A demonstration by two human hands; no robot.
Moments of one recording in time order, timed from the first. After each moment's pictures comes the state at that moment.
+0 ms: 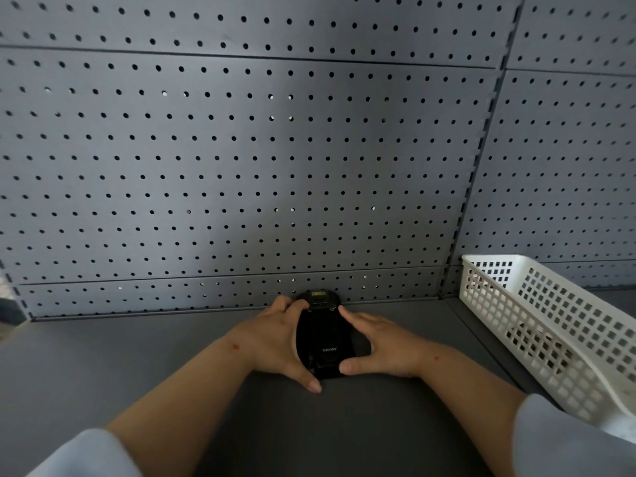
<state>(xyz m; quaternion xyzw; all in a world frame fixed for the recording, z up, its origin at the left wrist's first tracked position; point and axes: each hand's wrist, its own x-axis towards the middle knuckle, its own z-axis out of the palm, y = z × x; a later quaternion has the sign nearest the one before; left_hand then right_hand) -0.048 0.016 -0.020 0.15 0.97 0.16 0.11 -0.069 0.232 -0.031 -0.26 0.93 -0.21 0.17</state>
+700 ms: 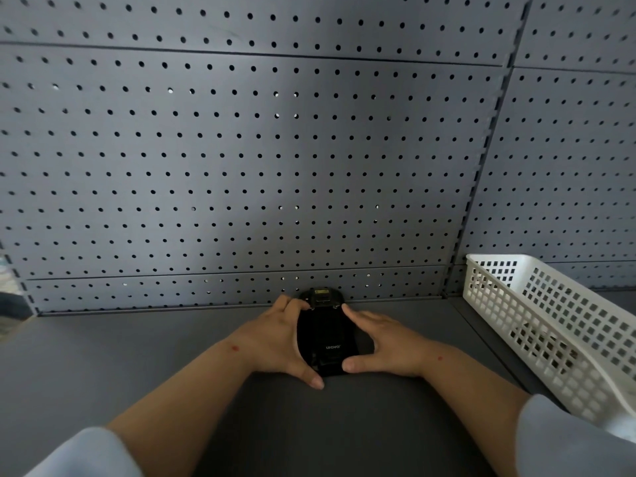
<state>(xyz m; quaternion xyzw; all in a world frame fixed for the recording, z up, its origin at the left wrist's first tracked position) -0.042 0.015 -0.023 0.14 0.97 0.20 0.08 -0.068 0.231 -0.031 -0.26 0.93 -0.20 0.17</state>
